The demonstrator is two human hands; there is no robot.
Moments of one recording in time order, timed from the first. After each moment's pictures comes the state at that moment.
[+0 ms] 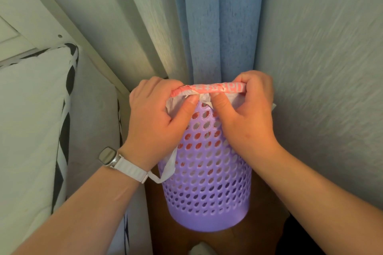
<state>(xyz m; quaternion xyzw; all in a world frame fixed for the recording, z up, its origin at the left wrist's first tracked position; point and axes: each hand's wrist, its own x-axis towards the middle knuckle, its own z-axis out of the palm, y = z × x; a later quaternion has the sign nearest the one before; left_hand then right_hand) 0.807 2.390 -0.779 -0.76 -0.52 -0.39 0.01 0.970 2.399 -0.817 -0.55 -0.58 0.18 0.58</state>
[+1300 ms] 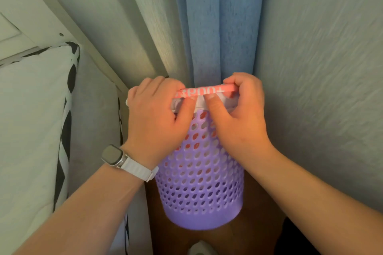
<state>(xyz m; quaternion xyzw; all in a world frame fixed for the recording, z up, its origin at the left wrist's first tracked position) 0.811 2.389 -0.773 -0.76 -0.53 -0.35 0.10 0.959 2.395 -0.821 -0.51 -0.58 0.20 0.60</state>
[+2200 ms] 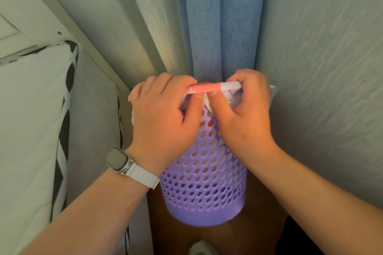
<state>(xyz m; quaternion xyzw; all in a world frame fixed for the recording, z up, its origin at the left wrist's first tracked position) 0.825 2.380 -0.770 -0.76 -0.54 -0.35 0.11 0.965 2.397 -0.819 -0.51 -0.59 0.16 0.60</state>
